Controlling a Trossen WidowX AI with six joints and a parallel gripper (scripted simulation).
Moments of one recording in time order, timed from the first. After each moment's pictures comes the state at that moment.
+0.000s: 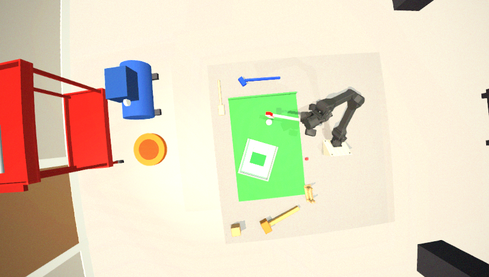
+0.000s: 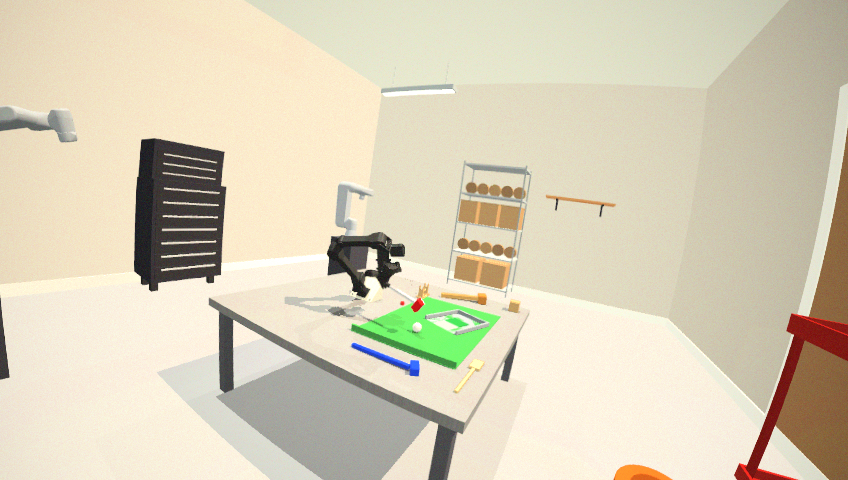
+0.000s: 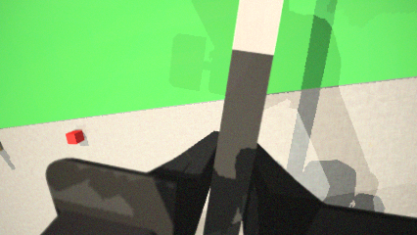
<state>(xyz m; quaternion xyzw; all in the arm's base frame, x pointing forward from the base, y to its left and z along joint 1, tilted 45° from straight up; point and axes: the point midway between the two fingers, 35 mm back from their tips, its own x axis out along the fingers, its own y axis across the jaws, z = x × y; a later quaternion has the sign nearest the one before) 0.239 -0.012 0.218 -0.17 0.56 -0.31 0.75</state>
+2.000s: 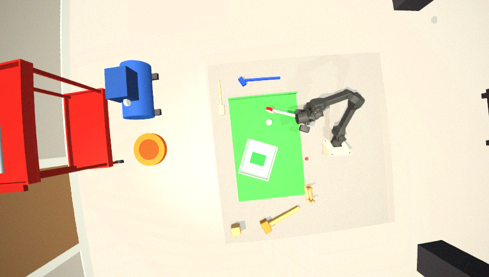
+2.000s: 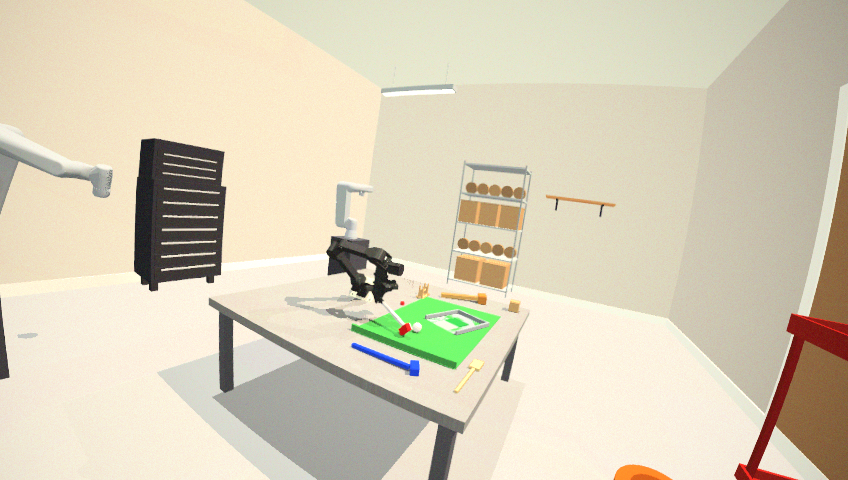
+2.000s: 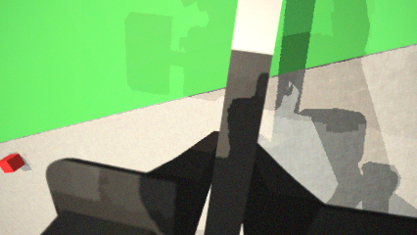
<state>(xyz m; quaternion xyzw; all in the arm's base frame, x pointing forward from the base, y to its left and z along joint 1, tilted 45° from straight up) 0.234 -0.079 0.187 -0.14 0.59 -0.38 0.70</state>
